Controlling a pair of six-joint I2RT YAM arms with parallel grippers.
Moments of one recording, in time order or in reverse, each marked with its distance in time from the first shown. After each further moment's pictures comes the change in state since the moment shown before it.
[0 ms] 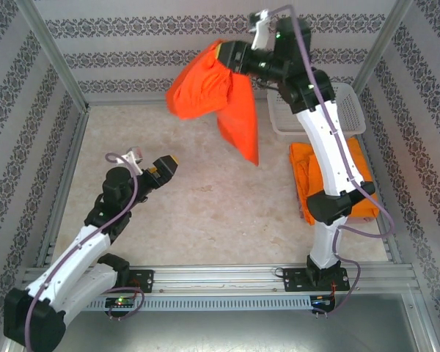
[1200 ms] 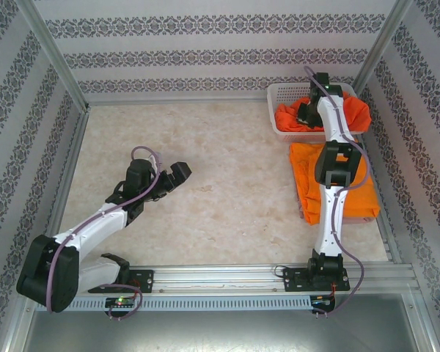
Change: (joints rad) left arm 0.000 0.374 0.013 0.054 0.143 -0.037; right arm -0.520 0.589 0.009 -0.448 0.448 -0.231
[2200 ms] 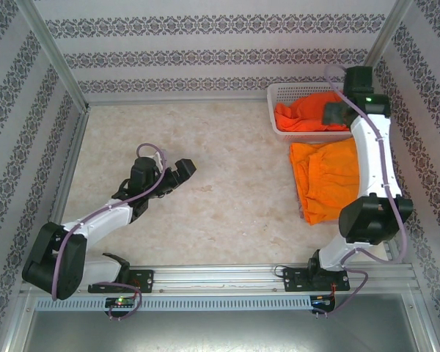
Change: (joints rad) left arm -0.019 0.098 0.009 0.145 0.031 -0.030; right arm 0.010 -0.838 -0.615 0.084 0.318 -0.294
